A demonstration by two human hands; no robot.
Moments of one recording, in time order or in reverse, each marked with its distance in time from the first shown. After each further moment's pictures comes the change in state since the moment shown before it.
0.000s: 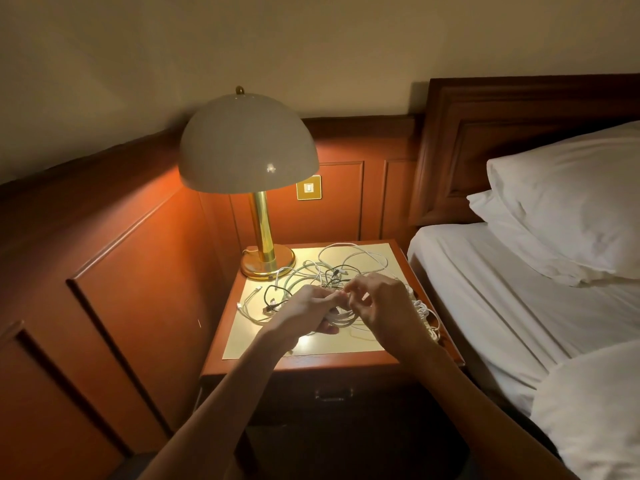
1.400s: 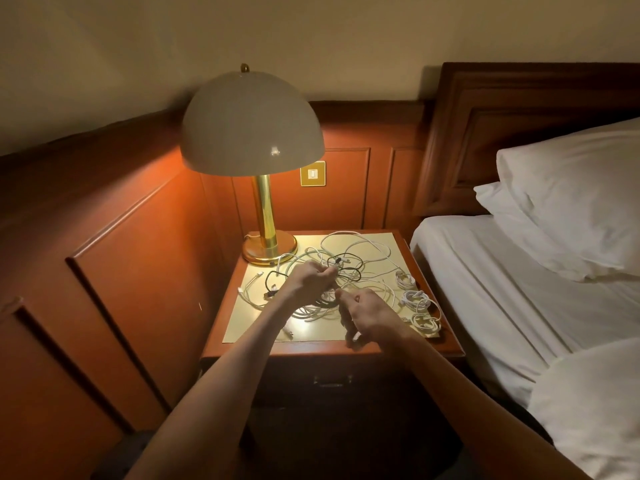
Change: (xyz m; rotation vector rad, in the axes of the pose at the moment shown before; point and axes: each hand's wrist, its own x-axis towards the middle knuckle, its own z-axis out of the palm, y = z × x) left_hand 0.065 -0.028 -0.015 0.226 0.196 -0.040; right_hand -0.002 -0.014 0.023 0.564 -0.486 0.710
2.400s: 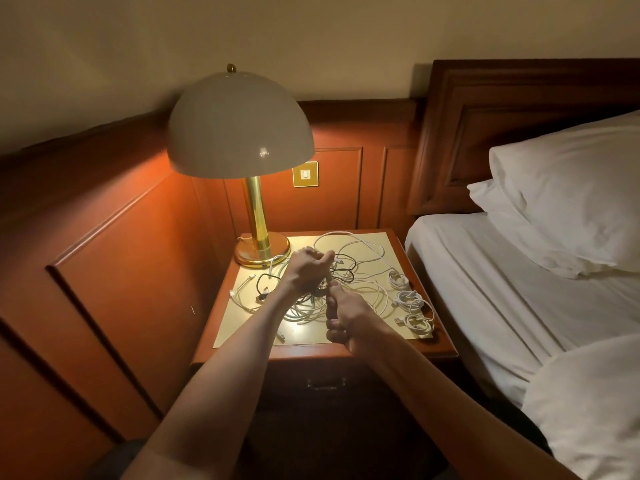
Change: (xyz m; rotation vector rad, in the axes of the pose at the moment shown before) left_hand 0.031 0.014 0.012 0.088 0.171 0.122; right_hand 0.012 -0.007 0.016 0.680 0.009 0.203
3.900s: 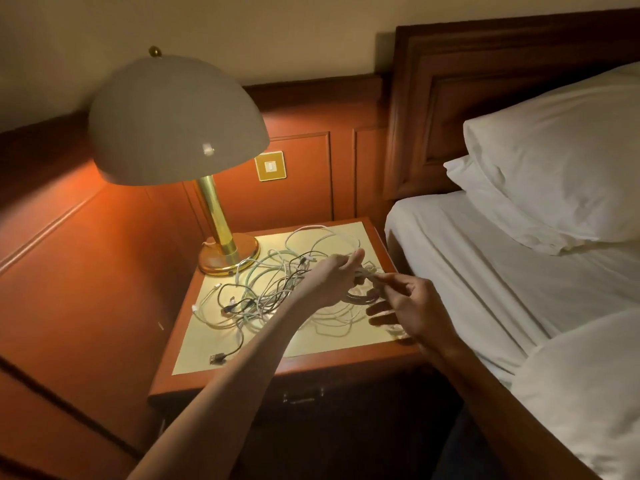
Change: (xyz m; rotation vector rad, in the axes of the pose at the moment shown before) left_hand -0.008 0.065 0.072 0.046 -0.407 0.061; right_hand -0.010 -0.034 -0.136 -0.405 0.280 -0.455
